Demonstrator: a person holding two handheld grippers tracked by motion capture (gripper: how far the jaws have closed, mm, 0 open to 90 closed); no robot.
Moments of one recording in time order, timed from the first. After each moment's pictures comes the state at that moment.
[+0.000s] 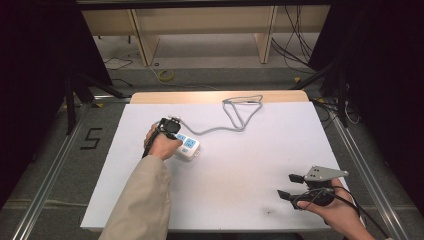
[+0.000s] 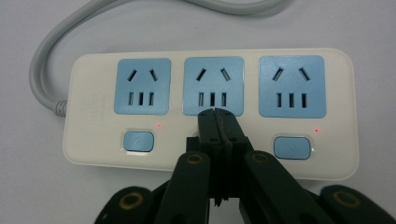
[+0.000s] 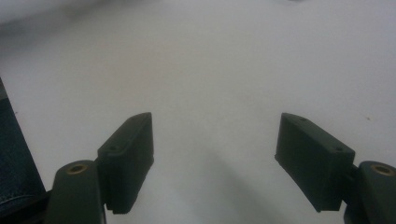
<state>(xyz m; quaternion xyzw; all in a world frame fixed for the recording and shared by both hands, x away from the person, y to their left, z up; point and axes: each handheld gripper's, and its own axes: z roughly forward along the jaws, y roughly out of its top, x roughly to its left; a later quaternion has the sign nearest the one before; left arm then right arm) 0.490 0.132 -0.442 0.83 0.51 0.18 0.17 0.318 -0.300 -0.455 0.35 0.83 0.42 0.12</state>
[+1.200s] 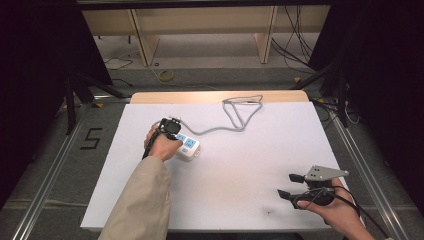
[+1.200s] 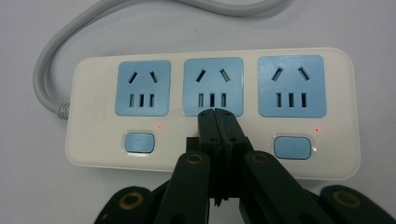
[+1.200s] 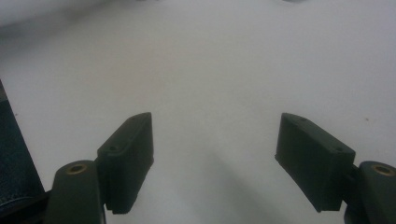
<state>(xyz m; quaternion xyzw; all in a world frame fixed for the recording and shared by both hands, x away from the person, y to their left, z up) 0.488 0.131 -0.443 0.83 0.50 0.19 0.17 0.318 -0.300 -0.455 0.35 0.83 0.42 0.12</state>
